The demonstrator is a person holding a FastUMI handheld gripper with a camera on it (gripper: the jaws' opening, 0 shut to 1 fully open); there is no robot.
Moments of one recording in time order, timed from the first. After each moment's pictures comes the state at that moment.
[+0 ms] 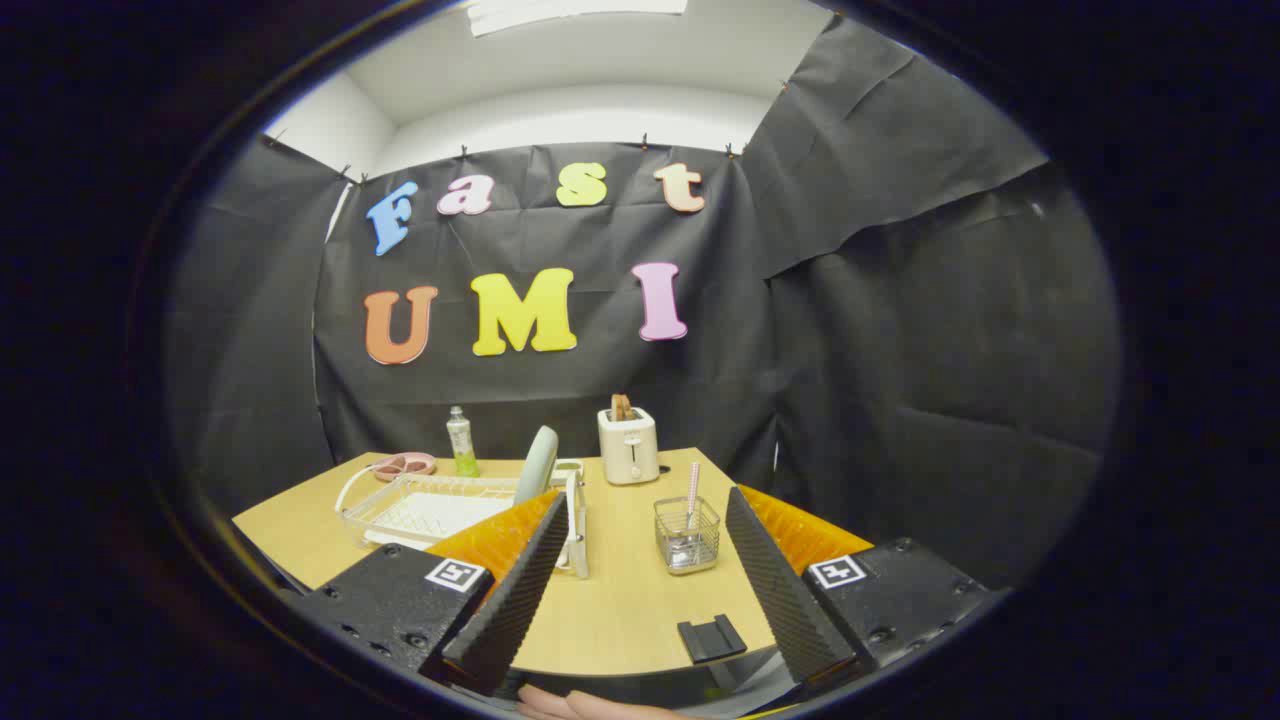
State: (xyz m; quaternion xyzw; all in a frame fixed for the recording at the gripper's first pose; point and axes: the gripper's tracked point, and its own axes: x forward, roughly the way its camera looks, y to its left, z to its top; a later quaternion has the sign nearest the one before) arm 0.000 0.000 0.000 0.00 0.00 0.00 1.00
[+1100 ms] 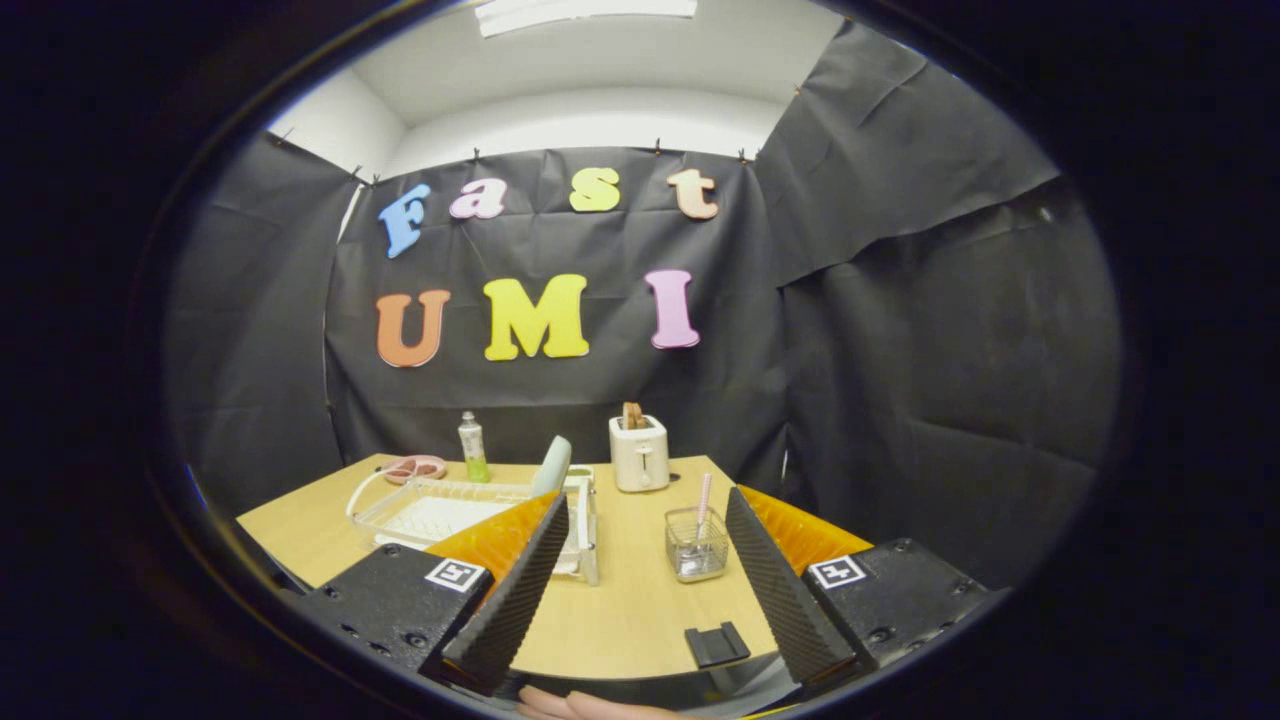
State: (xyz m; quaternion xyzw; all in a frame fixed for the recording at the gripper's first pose) arm 0.004 0.018 0.023 0.00 0.00 0.02 1.00
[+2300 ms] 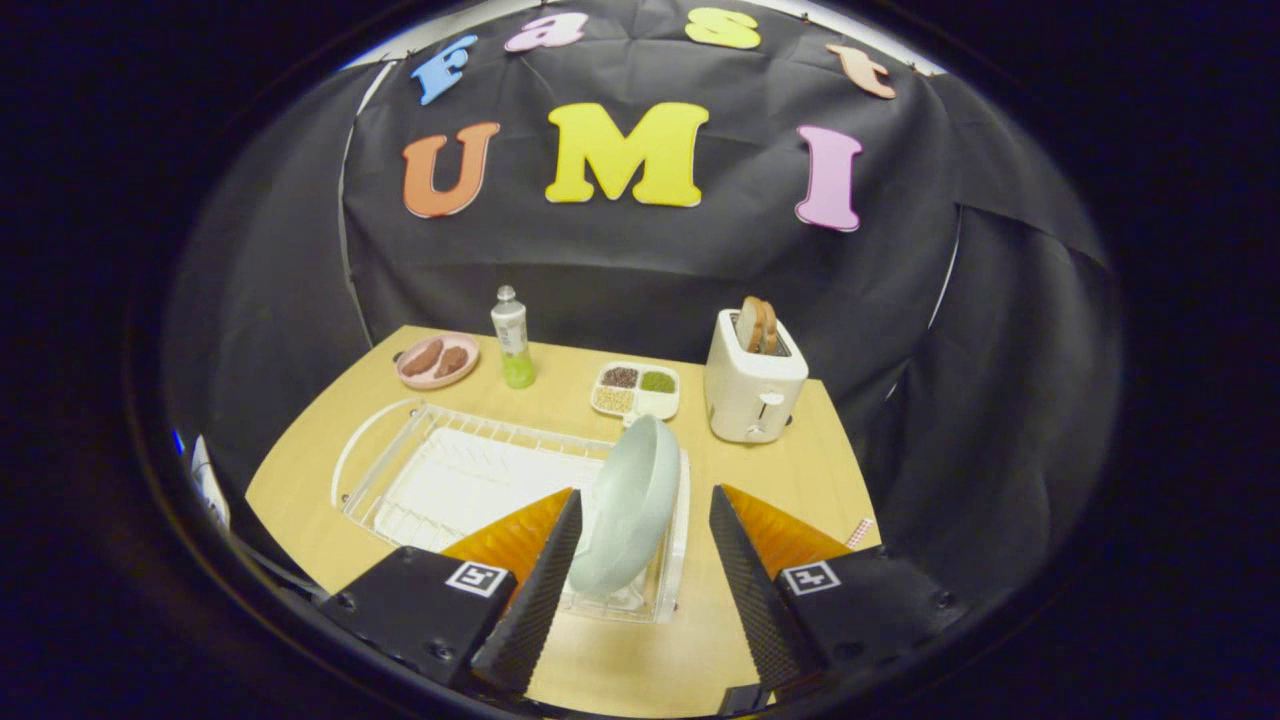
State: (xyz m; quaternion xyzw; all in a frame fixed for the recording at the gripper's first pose) arm 0.246 0.153 0.055 -0.14 0.30 0.08 0.94
